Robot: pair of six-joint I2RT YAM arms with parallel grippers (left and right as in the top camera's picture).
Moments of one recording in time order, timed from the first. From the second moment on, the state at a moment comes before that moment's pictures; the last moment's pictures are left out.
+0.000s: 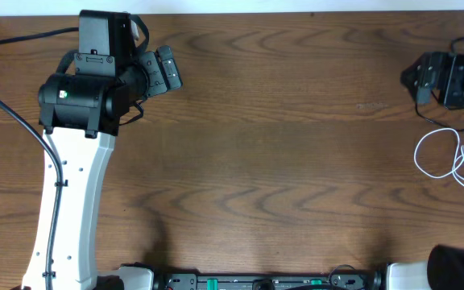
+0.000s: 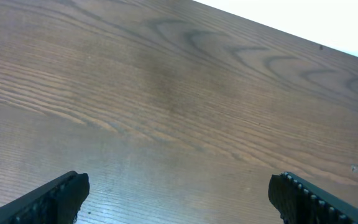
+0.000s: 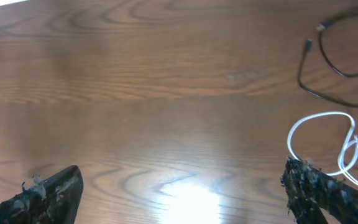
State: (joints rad) left arm -0.13 1.48 1.76 -1.14 -0.03 -0.38; right arm -0.15 1.58 2.30 -1.69 -0.32 0.01
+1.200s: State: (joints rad) left arm -0.13 1.48 1.76 -1.14 -0.03 -0.38; right arm -0.09 0.91 1.36 -0.83 -0.08 0.12
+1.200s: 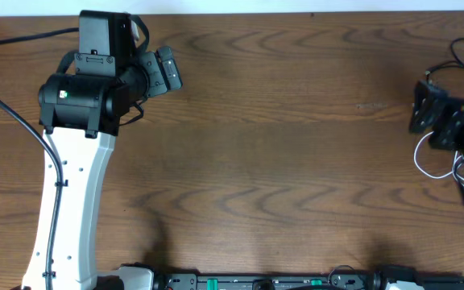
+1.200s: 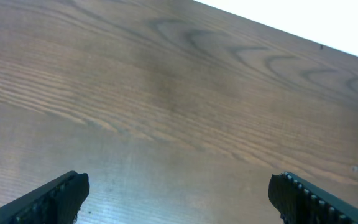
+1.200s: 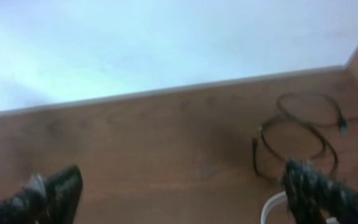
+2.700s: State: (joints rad) left arm -0.13 1.49 1.76 -1.14 -0.03 -0.38; right arm 0.08 0.01 0.01 -0.07 0.07 0.07
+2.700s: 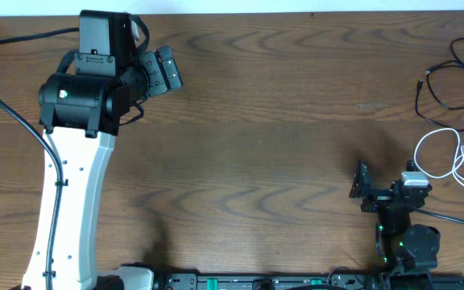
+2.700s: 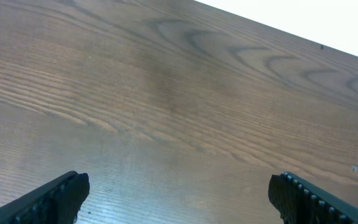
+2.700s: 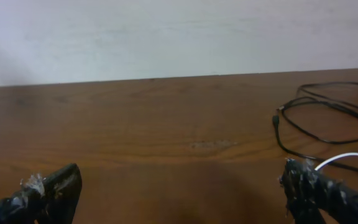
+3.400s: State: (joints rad) left arm -0.13 1.49 1.76 -1.14 -0.03 -0.38; right arm 0.08 0.01 0.01 -0.07 0.05 0.04
